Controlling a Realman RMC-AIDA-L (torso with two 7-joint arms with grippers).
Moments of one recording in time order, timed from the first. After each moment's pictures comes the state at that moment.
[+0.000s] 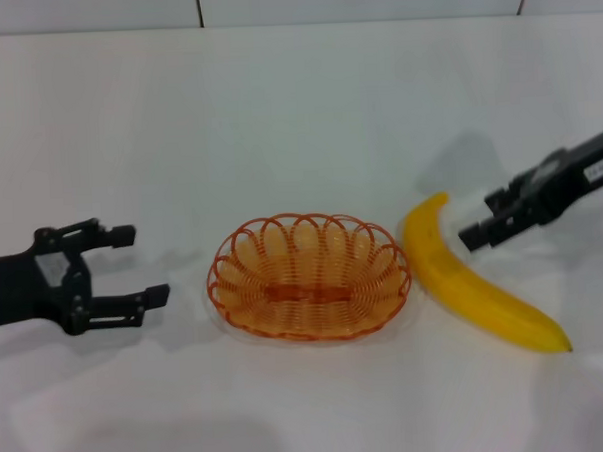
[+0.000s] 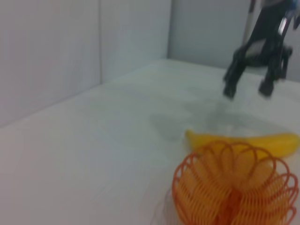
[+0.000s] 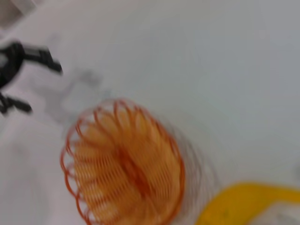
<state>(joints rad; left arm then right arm) -0.30 -2.00 0.98 0.85 1.83 1.52 -1.28 0.72 2.03 -0.71 -0.99 -2.57 -1.78 2.09</state>
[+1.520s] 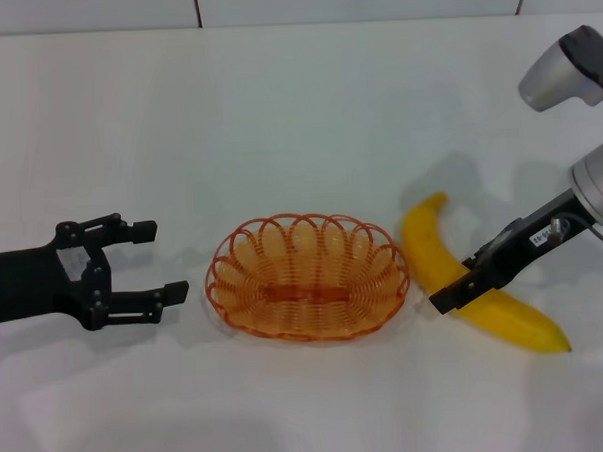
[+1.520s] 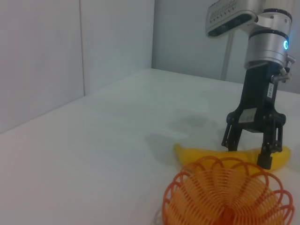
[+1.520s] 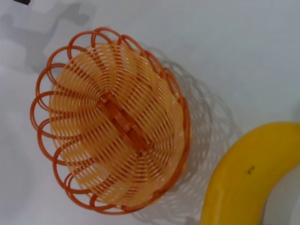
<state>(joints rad) -0.34 -2.00 0.99 0.80 1.83 1.52 -1.27 0.74 2.04 -0.87 -0.71 -2.58 -1.57 2.12</state>
